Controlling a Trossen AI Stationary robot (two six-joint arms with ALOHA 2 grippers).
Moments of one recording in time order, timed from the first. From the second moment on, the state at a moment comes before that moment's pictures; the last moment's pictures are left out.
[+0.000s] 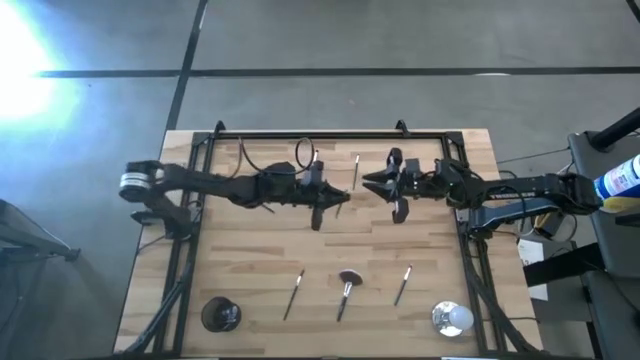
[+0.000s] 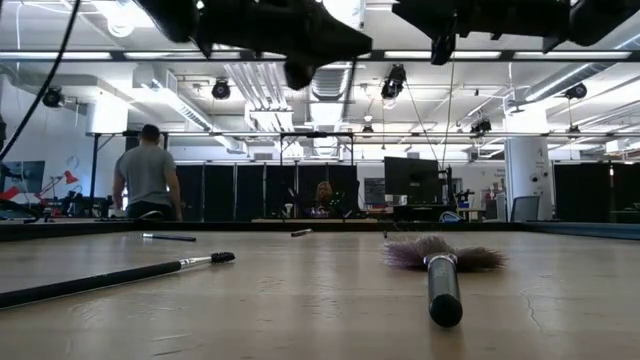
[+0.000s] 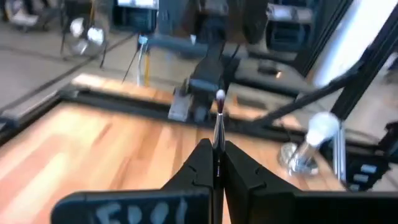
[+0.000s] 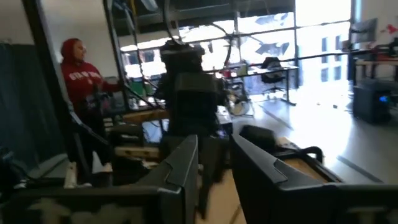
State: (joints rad) left arm 0.07 1.53 0.98 0.46 0.10 -0.19; right arm -0.15 1.03 0.54 0.63 -0.10 0.17
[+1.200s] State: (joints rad) left arm -1.28 1.28 1.01 -0.63 -0.85 -0.92; right arm 0.06 1.21 0.41 0.84 0.26 0.19
